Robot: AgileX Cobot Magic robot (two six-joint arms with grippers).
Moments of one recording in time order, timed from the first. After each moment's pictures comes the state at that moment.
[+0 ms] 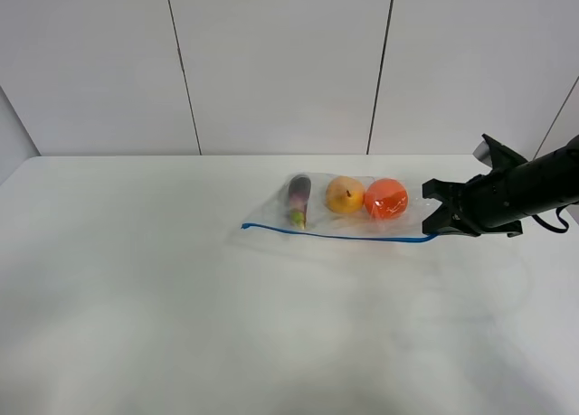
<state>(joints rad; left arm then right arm) 0.14 0.00 -0.56 0.06 1.17 -0.02 -0.07 1.68 -0.88 0.90 0.60 -0.72</state>
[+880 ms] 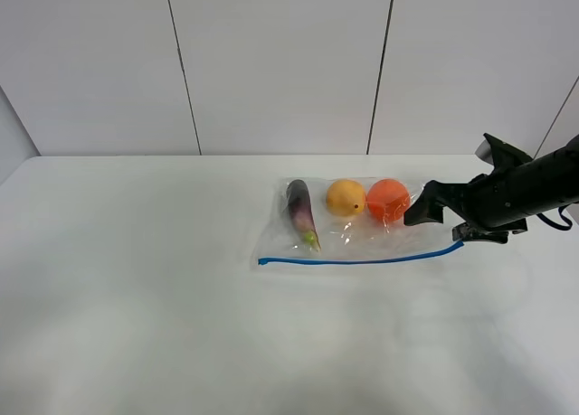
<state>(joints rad) 0.14 0.00 -0.56 0.06 1.17 -0.03 -0.07 1.68 -0.88 0.86 0.55 -0.71</state>
